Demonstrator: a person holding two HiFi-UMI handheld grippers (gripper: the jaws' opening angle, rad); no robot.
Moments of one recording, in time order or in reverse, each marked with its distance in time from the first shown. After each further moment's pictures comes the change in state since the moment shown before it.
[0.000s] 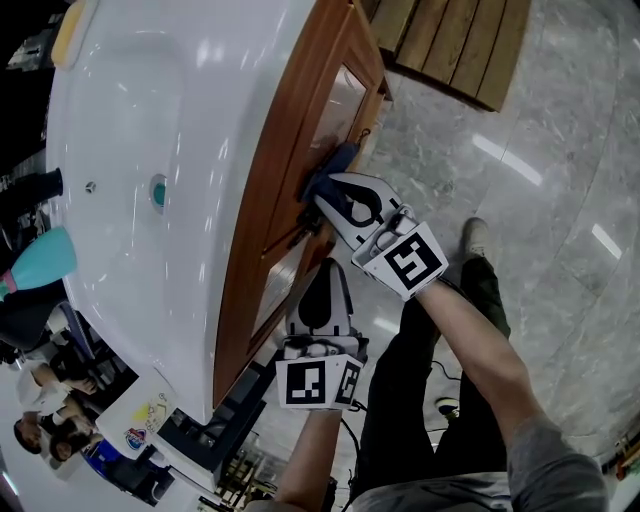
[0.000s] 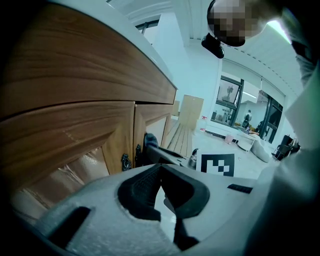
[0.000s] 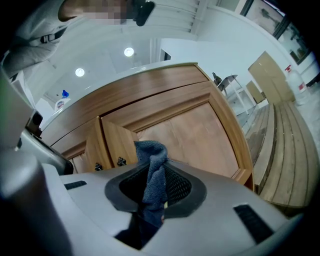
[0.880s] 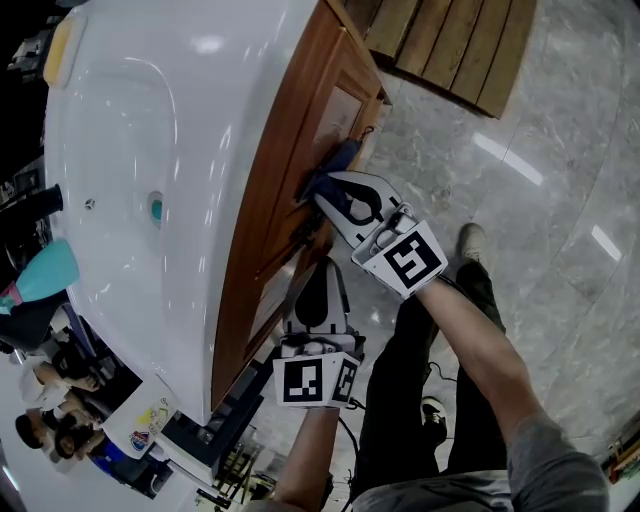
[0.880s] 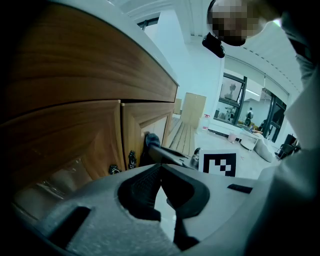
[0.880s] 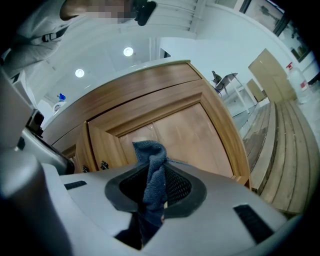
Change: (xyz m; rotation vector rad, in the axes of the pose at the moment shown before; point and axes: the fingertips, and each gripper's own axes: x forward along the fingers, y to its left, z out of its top) left arm 0.025 -0.006 0.013 0.001 0.021 0.030; right arm 0.005 -0.028 0.010 0.008 0.007 0.013
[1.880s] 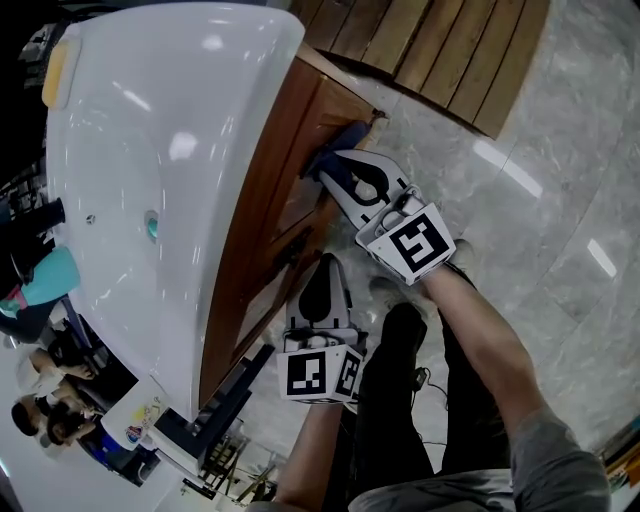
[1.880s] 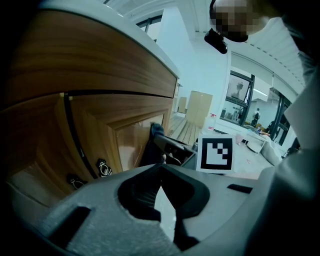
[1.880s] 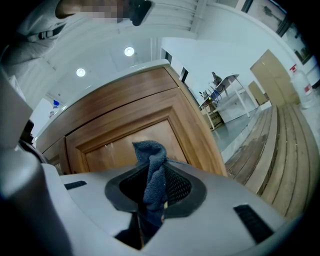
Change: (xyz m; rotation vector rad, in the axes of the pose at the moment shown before) left arm 0.044 -0.029 0.014 -0.037 0.018 0.061; right arm 0.006 -0.072 0.041 -0.030 0.005 0.007
